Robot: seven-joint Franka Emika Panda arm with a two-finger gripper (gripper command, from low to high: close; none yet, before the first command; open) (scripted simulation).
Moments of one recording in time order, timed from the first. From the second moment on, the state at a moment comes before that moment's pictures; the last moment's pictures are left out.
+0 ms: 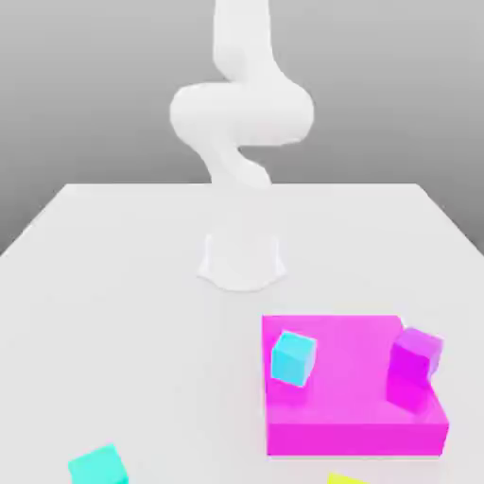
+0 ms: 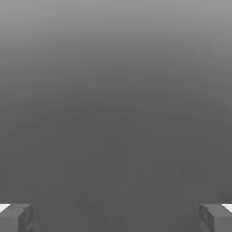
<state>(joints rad) 0.04 -0.71 -0.06 -2.30 0.03 2.32 0.72</state>
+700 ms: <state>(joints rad) 0.15 0.06 -0.34 -2.26 0.33 2.48 -0.02</state>
